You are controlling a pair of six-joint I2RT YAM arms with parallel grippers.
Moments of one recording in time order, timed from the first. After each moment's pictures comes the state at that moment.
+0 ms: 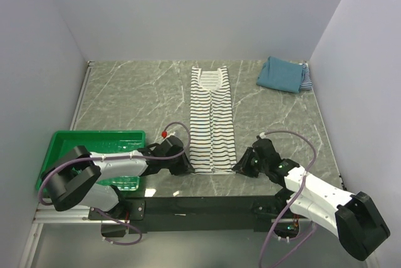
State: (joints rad) left arm -0.90 1.37 0.49 0.00 0.07 -1.19; right arm 0.56 0.90 0.23 -0.23 -0.15 0.99
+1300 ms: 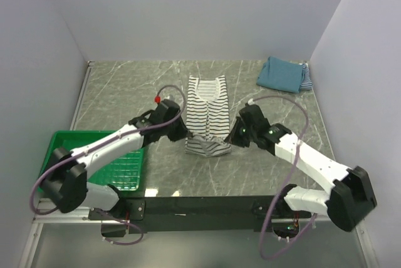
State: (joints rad) left arm -0.73 1.32 0.89 -0.38 0.00 -1.06; right arm 0.61 1.13 0.76 -0.49 -0.04 0.90
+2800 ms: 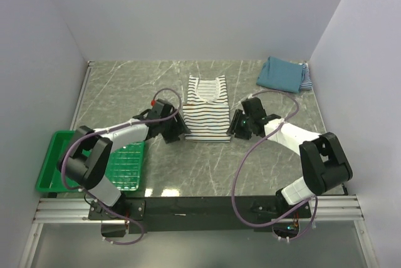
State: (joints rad) left arm -0.52 1.58 0.86 -0.16 0.14 -0.99; right arm 0.39 1.50 0.81 -0.26 -0.11 0.70
